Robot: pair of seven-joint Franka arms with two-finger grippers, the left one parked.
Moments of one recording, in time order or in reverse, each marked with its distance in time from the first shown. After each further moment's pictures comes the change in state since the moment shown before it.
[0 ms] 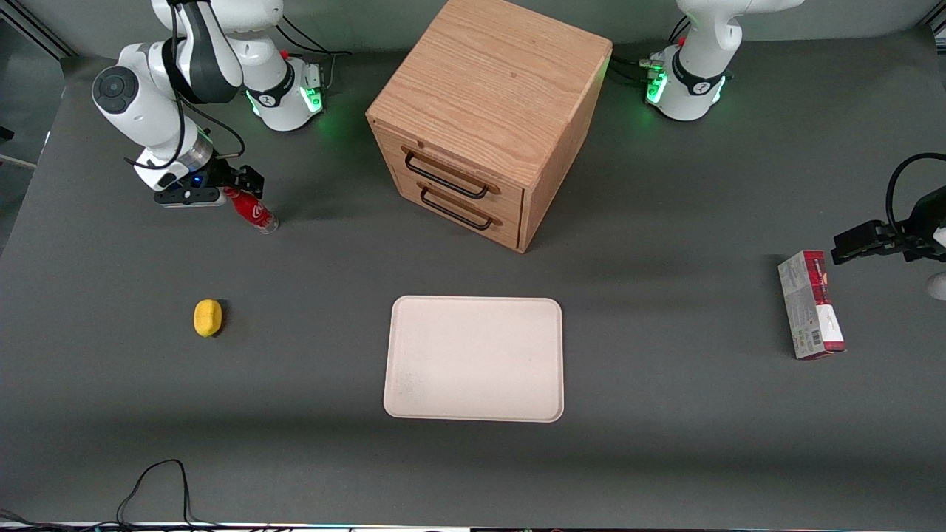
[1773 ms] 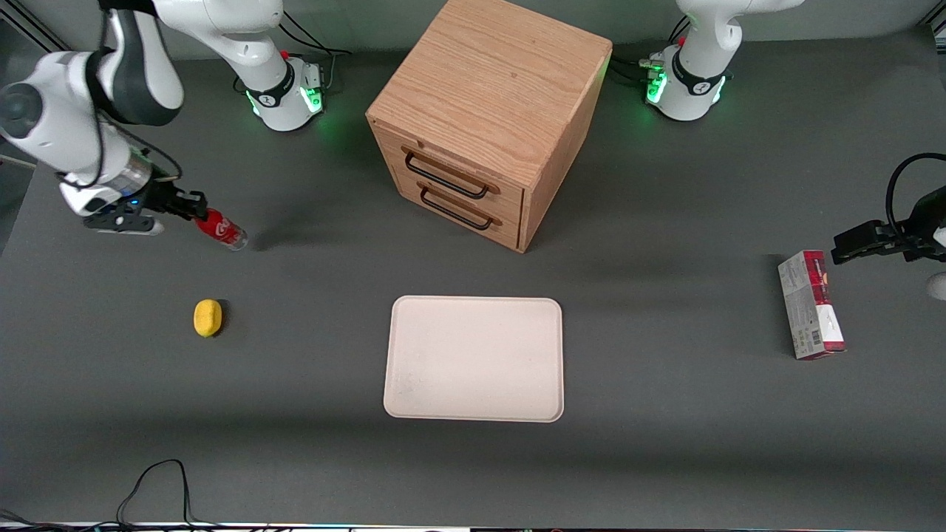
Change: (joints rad) arm -0.065 0.185 -0.039 0.457 -0.001 -0.325 -0.011
